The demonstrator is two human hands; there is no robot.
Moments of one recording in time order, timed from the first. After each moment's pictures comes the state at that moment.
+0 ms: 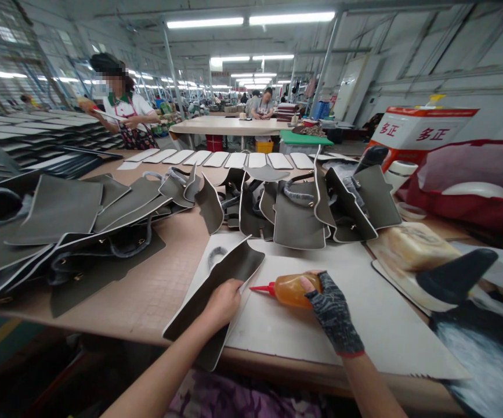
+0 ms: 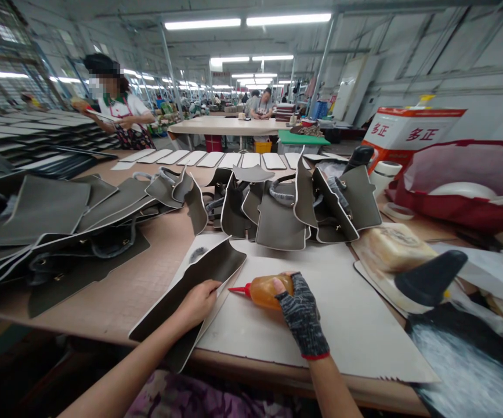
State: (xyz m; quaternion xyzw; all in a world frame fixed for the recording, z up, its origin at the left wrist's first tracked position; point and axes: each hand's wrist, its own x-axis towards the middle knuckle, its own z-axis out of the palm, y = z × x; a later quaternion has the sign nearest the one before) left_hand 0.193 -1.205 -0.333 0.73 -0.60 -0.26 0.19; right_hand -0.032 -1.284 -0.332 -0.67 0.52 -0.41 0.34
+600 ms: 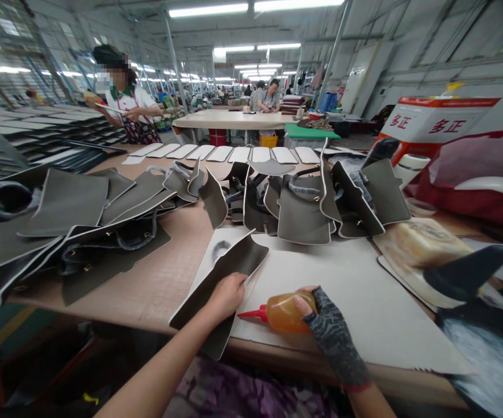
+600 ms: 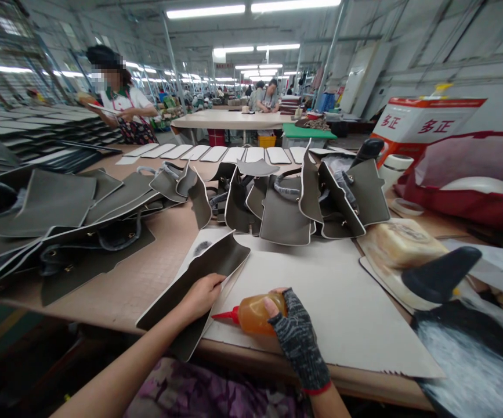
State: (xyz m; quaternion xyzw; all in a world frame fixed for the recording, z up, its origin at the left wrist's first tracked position) left_hand 0.193 -1.203 -0.334 0.72 -0.62 -0.25 0.20; right_hand -0.027 -1.237 -0.334 -0.68 0.47 -0.39 0.40
